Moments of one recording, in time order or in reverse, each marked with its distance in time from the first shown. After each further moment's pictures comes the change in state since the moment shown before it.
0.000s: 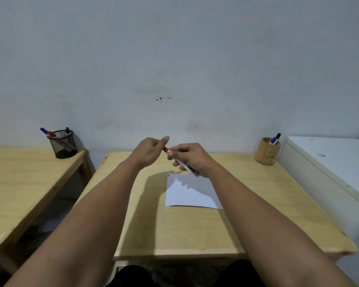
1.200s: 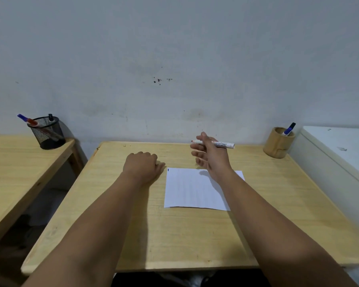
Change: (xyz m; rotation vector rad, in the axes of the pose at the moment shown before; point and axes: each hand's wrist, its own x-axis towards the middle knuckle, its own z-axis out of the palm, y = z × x) left_hand 0.022 -0.091 0.056 1.031 -0.052 0.102; right_hand 0.029 0.054 -0.028 0.503 0.434 0.101
